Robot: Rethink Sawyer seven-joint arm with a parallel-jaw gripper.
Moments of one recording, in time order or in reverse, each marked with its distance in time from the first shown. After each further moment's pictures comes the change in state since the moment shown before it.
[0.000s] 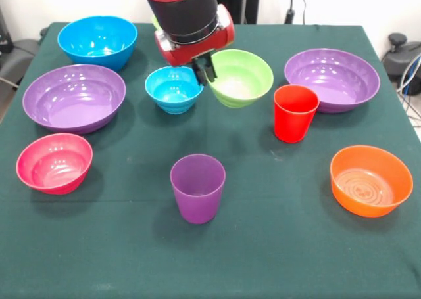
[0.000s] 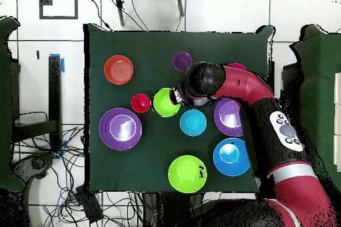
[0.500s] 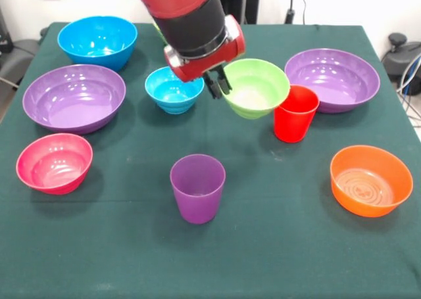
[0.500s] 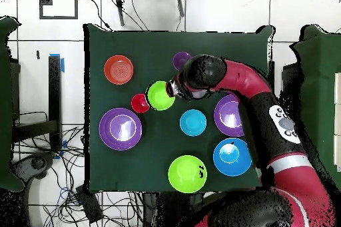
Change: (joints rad) arm -0.030 0.079 0.083 -0.080 0.017 0.036 0.000
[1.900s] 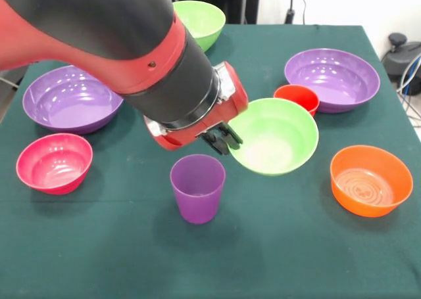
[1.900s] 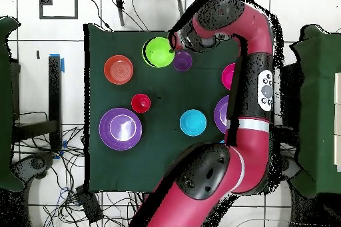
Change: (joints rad) arm 0.144 0.331 0.179 -0.877 -0.048 0.595 0.000
